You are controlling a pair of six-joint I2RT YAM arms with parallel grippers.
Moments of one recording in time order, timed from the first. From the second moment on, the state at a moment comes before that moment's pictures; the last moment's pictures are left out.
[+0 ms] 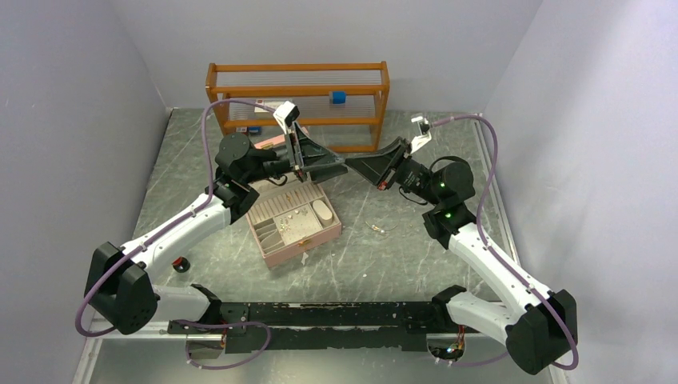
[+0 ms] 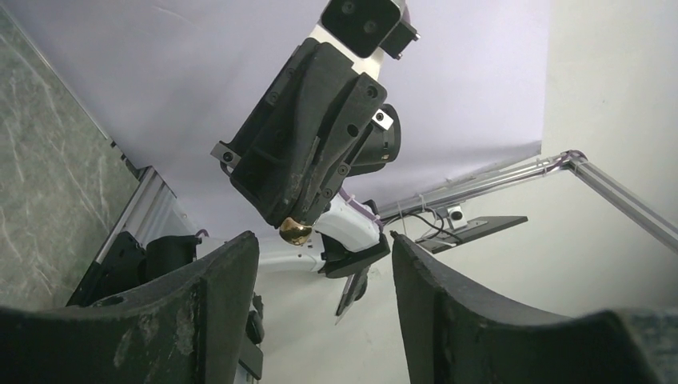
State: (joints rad) left arm -0.61 1.30 0.99 0.59 0.76 -1.50; right arm 0.47 1.03 0.77 0.65 -0.62 0.87
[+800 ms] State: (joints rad) left arm -0.61 1.32 0.96 0.58 0.84 -1.57; right arm 0.47 0.99 0.76 0.58 -0.76 0.58
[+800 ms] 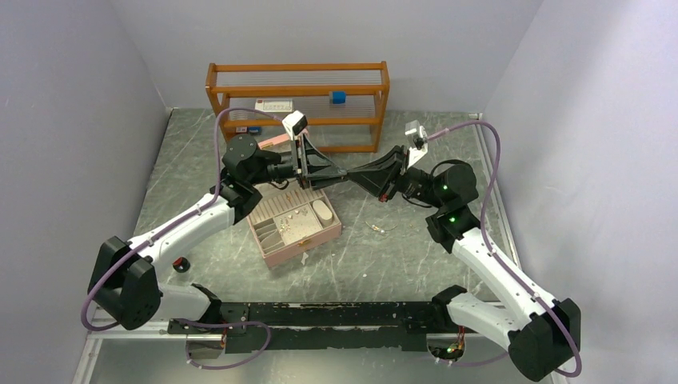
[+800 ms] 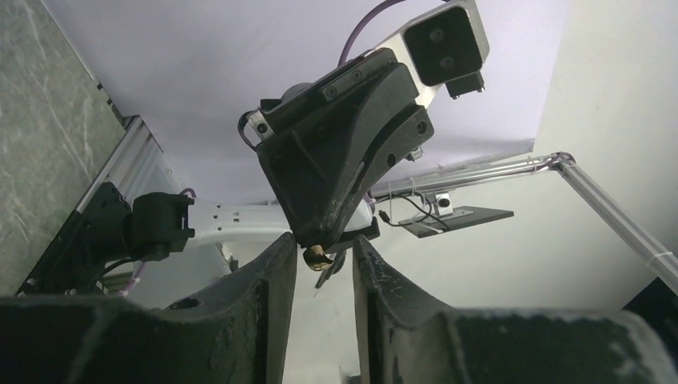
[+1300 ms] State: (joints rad) left arm -0.61 1.33 0.96 0.58 0.86 -1.58; right arm 0.47 0.98 0.77 0.55 -0.77 0.53
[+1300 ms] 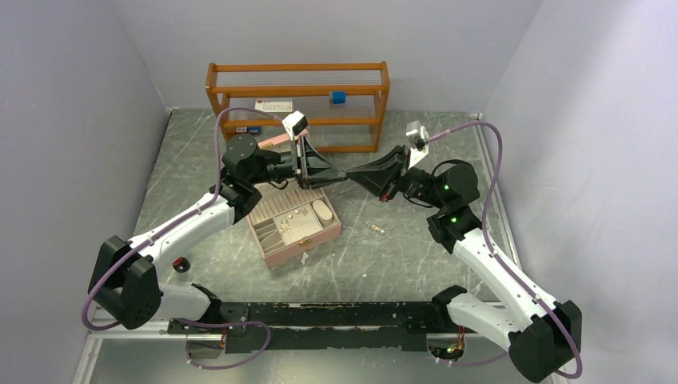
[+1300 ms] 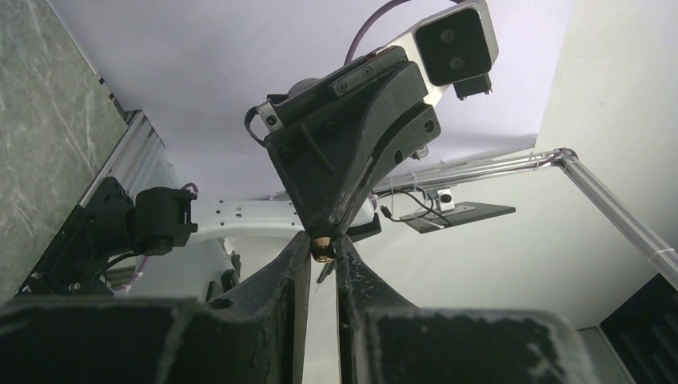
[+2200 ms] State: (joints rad) left arm -0.50 1.26 0.99 0.27 0.83 -1.27; right arm 0.47 0.90 0.78 0.34 -0.65 0.54
